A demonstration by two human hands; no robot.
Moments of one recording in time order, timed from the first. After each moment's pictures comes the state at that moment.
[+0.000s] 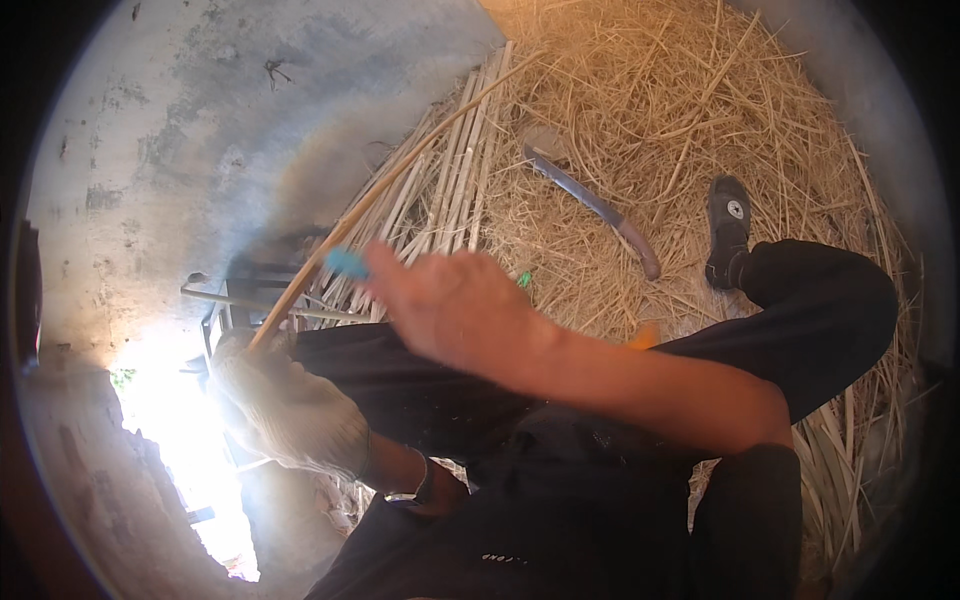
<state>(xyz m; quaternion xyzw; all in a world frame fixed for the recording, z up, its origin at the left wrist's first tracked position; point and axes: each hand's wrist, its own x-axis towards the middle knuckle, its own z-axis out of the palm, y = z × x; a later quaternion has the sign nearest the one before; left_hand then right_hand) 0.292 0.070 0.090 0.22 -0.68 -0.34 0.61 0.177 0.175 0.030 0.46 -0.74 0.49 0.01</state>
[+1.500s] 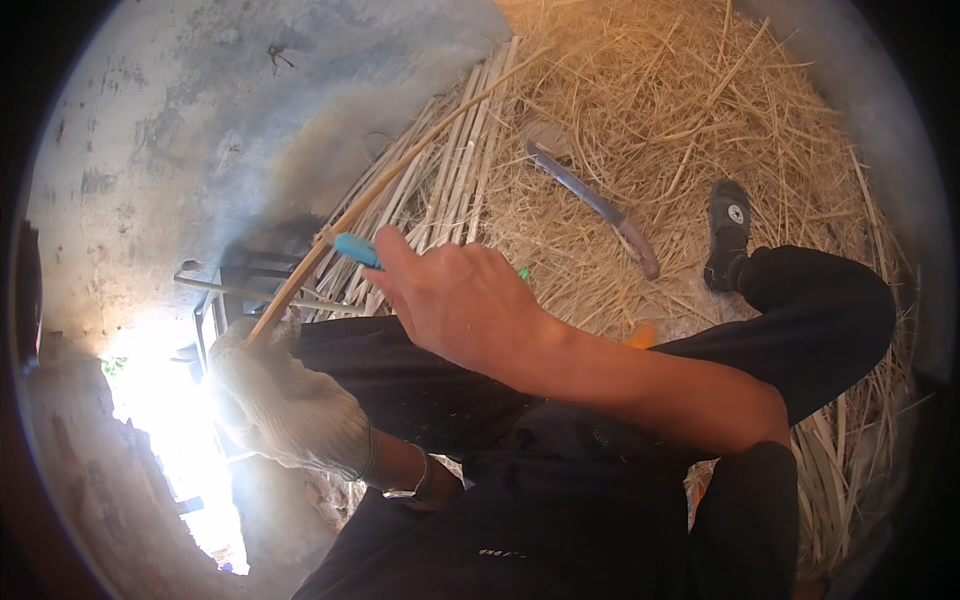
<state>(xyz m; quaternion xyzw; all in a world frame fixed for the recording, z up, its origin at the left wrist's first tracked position) 0.284 0.079 0.100 0.22 -0.71 -0.28 0.61 0.184 0.174 0.040 0.45 -0.74 0.50 -0.02</state>
